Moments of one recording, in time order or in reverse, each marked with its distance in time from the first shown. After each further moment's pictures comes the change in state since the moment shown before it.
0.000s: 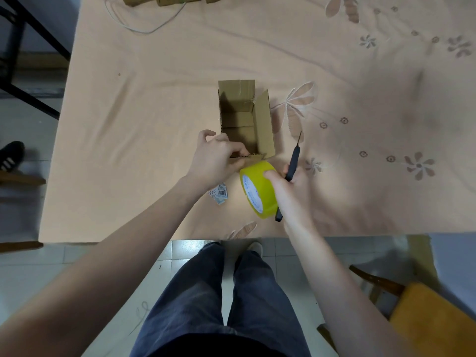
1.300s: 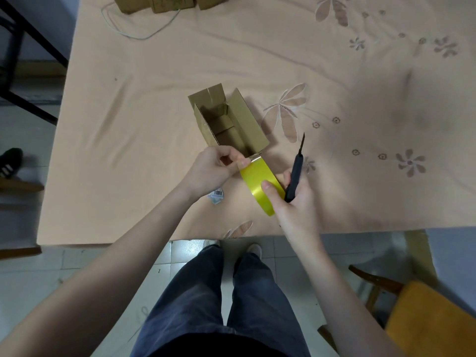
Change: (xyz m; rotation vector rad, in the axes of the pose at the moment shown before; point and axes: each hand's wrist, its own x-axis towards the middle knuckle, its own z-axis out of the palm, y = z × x) left_hand -0.024 0.039 -0.036 -0.648 -0.173 -0.303; right_hand -0.033 0.002 -0.030 -0.085 -0.103 -0.257
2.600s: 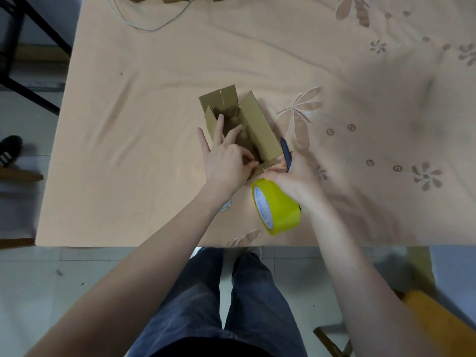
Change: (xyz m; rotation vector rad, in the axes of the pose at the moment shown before) left_hand 0.052 -0.031 0.020 0.781 0.235 0.008; right_hand 0.087 -0.005 0.024 -0.412 -0.214 0.273
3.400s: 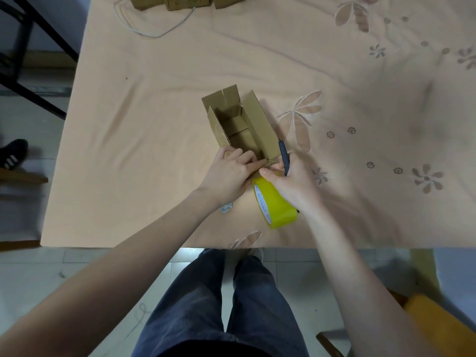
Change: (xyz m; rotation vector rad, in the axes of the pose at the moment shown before) left_hand -0.017 -0.014 -0.005 0.112 -0.073 0.476; right_hand 0.000 0.009 0.008 0.025 0.039 -0.104
